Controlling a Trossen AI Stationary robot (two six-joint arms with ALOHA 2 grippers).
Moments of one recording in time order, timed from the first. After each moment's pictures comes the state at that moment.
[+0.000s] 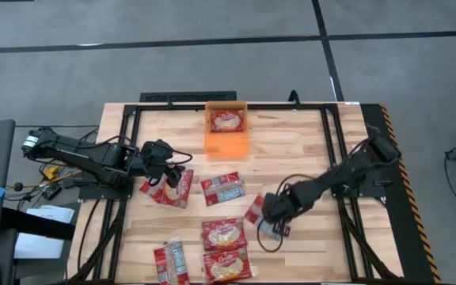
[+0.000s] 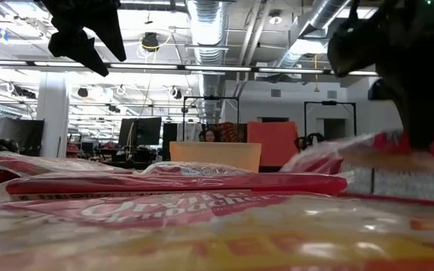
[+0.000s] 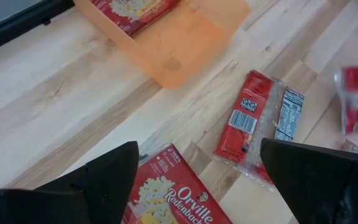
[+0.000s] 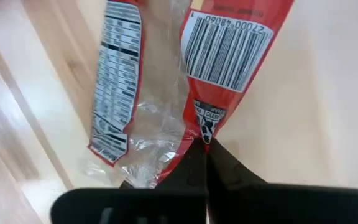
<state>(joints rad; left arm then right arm) -0.21 1.00 0.89 -0.75 -0.56 -0.82 0.42 1.63 1.06 -0.86 -0.01 0.77</state>
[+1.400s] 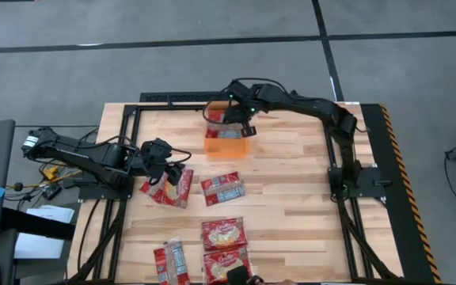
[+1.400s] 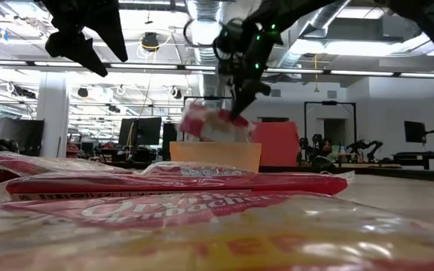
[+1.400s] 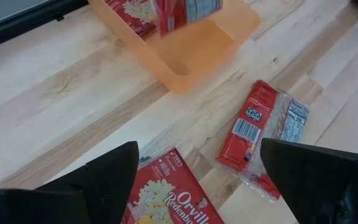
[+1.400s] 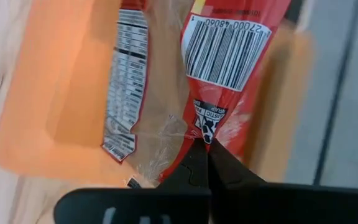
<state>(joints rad) -0.21 1.00 0.89 -0.75 -0.59 -0.89 -0.46 2.02 1.82 -0.89 0.04 -0.79</state>
